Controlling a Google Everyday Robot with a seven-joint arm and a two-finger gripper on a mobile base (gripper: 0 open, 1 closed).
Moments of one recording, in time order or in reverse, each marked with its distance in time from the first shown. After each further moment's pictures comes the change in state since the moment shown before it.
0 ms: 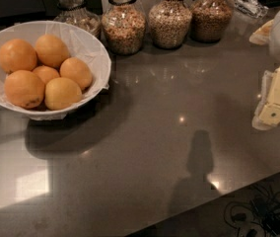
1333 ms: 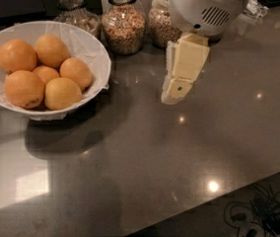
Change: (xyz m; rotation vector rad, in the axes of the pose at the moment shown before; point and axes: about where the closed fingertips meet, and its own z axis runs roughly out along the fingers) arm -0.180 0.013 -0.017 0.045 -0.268 -0.313
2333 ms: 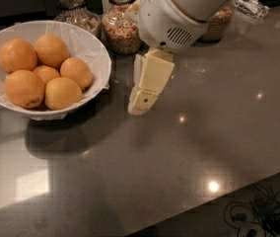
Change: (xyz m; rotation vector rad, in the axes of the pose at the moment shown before) arm -0.040 0.009 0.036 -0.030 -0.141 -0.009
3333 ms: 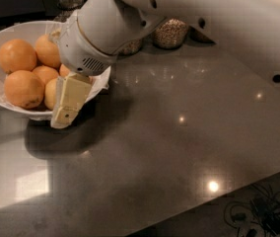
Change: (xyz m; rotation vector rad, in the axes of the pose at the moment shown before) arm -0.107 0.002 0.112 -0.099 -0.287 -0.093
